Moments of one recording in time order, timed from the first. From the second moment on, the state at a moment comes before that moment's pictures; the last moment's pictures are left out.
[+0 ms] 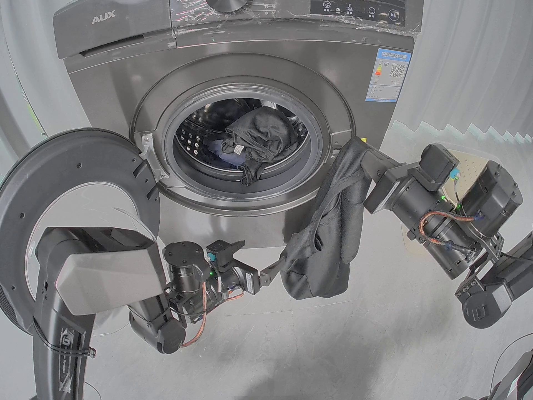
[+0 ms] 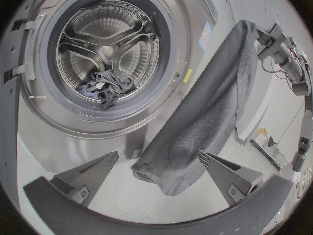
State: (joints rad) left arm -0.53 2.39 -0.76 -1.55 -0.15 -0.10; right arm 0.63 1.77 -0.64 -1.49 -0.04 0.14
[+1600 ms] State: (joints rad) left arm -0.64 2.55 -0.98 -1.55 -0.11 -0.03; right arm 0.61 1.82 -0.70 -1.49 -0.08 0.17
